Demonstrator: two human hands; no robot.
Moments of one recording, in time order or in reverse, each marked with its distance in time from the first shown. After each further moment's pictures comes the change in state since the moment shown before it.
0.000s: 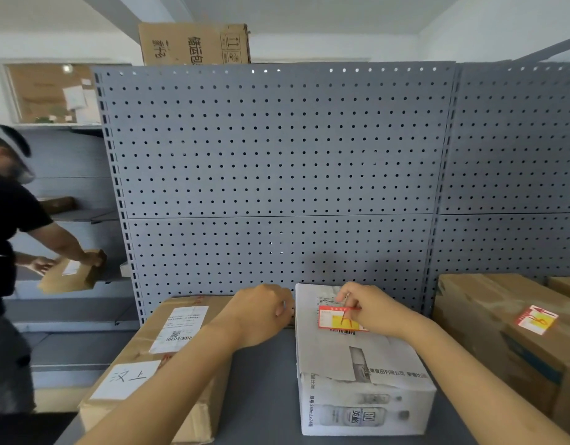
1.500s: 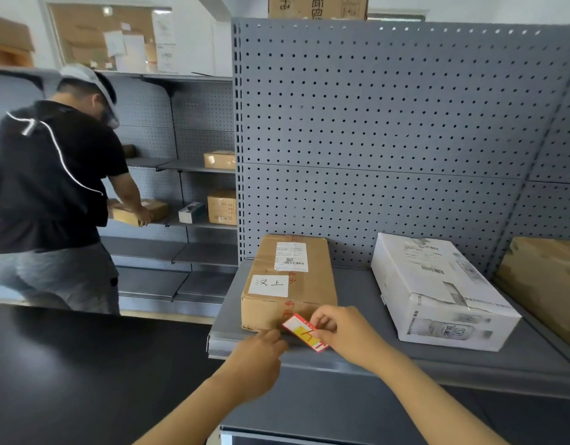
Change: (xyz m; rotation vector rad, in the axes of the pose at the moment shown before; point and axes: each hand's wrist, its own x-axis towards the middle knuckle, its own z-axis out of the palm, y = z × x) left_hand -0.267 -0.102 0.035 0.036 -0.159 -0.079; right_hand -0.072 -0.197 0.202 0.167 -0.031 -0.088
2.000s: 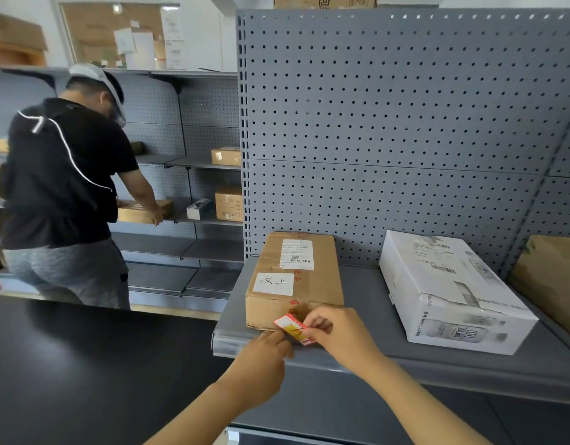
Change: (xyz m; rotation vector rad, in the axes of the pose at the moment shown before) left_hand -0.002 0.000 0.011 -0.130 0.090 -0.019; right_hand 0.012 0.003 0.027 0.064 0.119 -0.057
